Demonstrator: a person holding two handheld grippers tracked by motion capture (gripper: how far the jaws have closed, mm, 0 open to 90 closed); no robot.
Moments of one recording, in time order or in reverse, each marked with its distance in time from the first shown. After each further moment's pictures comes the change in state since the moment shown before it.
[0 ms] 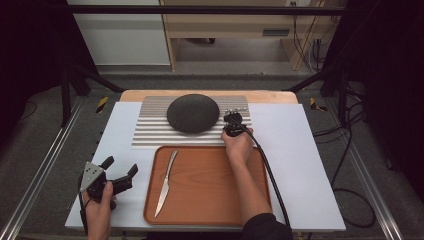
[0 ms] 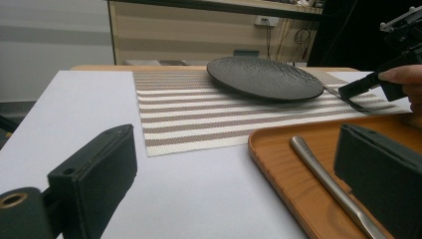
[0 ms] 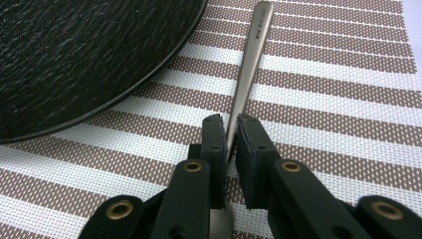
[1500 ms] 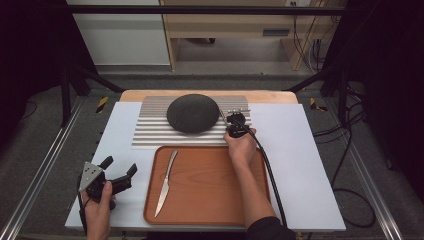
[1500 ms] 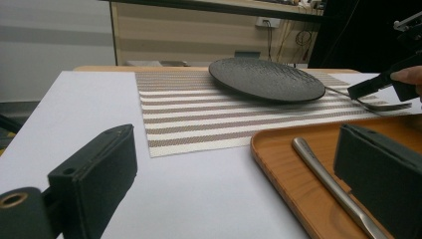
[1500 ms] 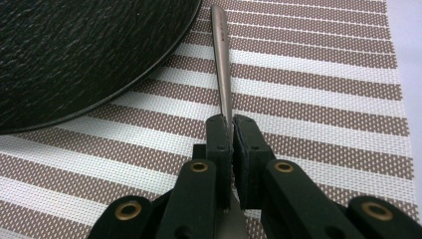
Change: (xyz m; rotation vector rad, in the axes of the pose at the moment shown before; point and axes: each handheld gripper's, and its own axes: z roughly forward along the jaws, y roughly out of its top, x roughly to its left) left arm 0.002 0.001 -0.001 -0.003 0.004 -0.003; right arm -0.007 -0.003 -0.011 -0.012 0.017 0.006
